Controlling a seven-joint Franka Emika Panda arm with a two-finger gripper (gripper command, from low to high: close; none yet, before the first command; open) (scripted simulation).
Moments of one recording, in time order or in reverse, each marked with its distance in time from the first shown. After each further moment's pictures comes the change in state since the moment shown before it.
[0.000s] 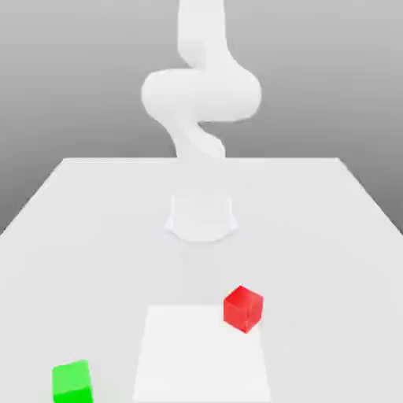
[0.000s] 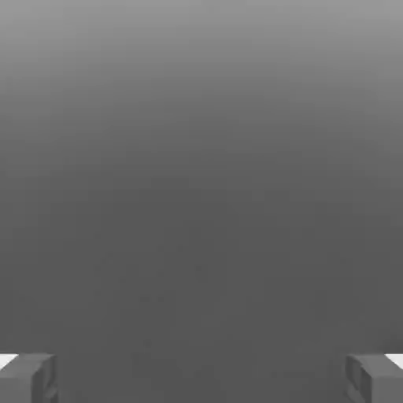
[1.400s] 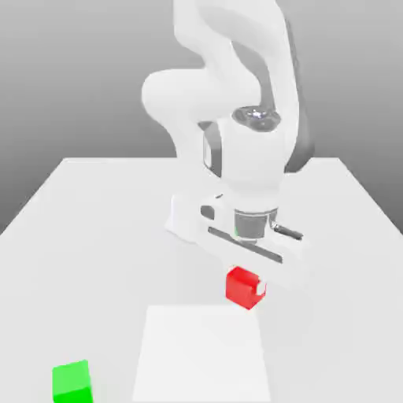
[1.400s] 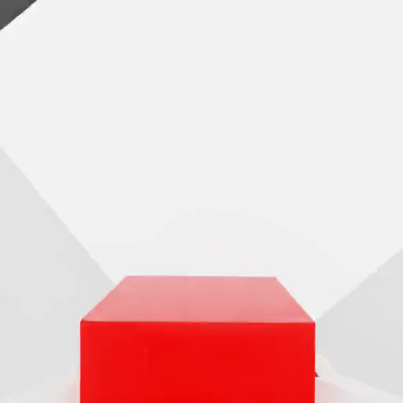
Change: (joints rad) arm 0.008 0.693 0.111 -0.466 0.026 0.440 0.721
